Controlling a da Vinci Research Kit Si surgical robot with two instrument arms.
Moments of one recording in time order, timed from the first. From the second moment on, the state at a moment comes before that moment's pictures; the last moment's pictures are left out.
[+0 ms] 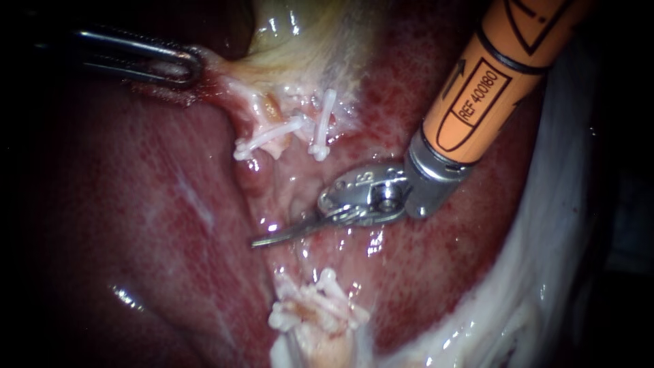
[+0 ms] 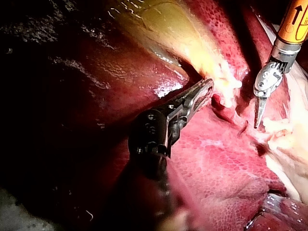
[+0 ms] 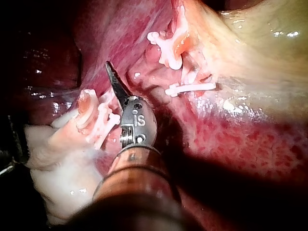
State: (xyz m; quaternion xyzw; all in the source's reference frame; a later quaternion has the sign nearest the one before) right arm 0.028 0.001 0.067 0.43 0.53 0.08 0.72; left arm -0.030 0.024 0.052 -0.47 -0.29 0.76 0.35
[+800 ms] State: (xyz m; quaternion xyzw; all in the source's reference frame) right arm 0.023 0.001 0.063 0.22 0.59 0.16 0.76; left arm -0.030 0.024 0.053 -0.47 -0.29 0.76 0.35
